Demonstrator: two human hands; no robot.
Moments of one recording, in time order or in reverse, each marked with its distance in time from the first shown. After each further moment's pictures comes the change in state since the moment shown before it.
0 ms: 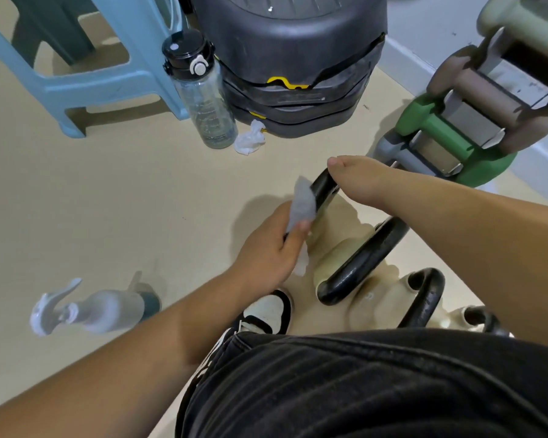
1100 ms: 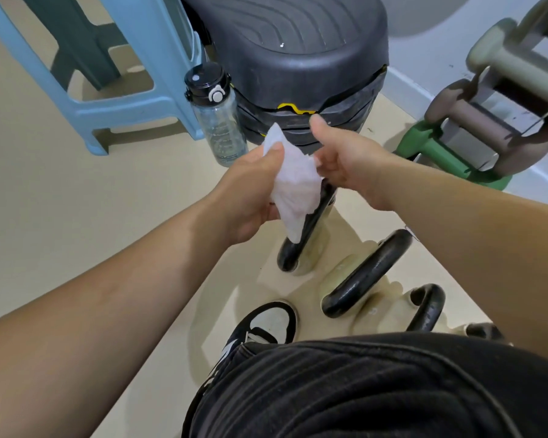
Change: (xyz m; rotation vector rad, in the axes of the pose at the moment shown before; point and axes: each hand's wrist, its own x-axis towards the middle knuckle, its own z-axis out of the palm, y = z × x) left_hand 0.042 0.072 -0.085 -0.822 0.073 -0.296; right_hand -0.018 -0.055 -0.023 0.625 -0.067 0.006
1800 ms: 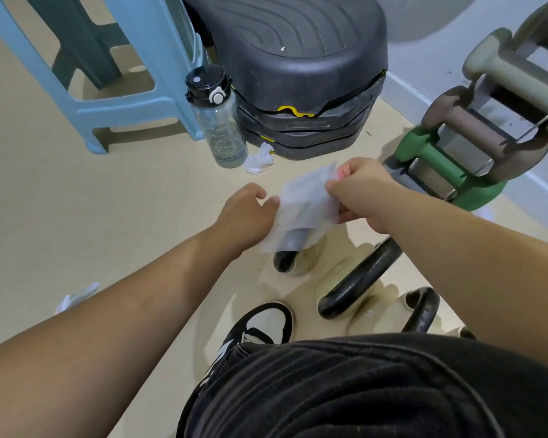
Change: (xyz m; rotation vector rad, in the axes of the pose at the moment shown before) left_hand 0.021 -0.055 -0.023 0.780 0.289 -0.027; right_hand -0.003 0.033 -0.001 -0.108 0.283 0.030
